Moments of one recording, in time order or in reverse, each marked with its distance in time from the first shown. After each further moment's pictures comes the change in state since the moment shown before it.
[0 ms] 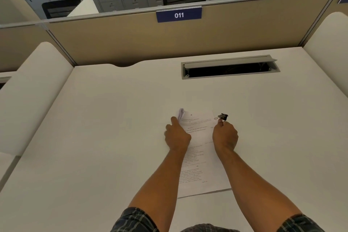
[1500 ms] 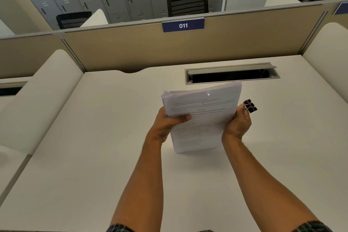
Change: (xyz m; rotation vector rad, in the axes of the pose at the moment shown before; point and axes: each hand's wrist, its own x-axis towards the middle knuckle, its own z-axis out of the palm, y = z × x) left_hand -0.018 0.002 -0.117 -0.936 -0.325 0.461; right_hand -0.017 -0.049 -0.059 1.234 0.103 0.069
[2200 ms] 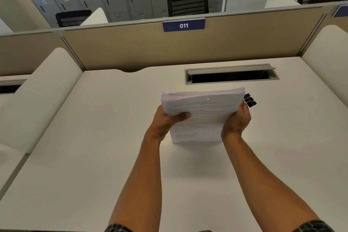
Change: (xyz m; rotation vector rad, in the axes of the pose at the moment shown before) left_hand 0.002 0.008 -0.002 0.005 0.018 0.028; right_hand -0.002 -0.010 0.009 -0.053 -0.077 -0.039
